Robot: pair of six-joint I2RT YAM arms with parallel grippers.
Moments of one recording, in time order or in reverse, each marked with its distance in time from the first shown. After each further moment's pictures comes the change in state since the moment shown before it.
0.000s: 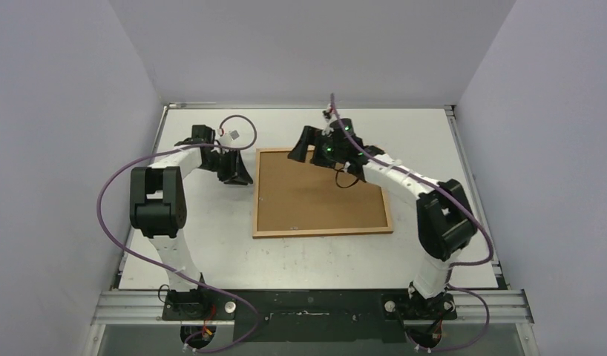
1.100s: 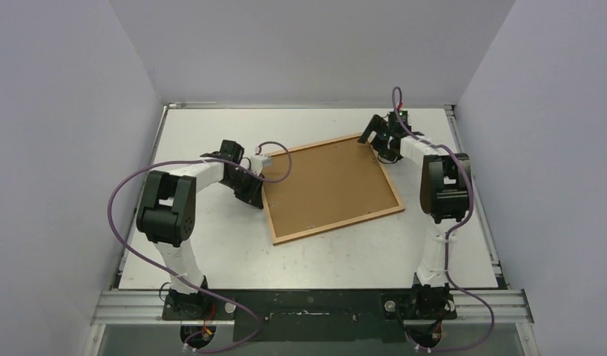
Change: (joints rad) left arm -0.187 -0.064 -0.147 0.012 -0.109 0.403; right arm -0.505 0.244 0.101 -0.144 0.197 -0.061
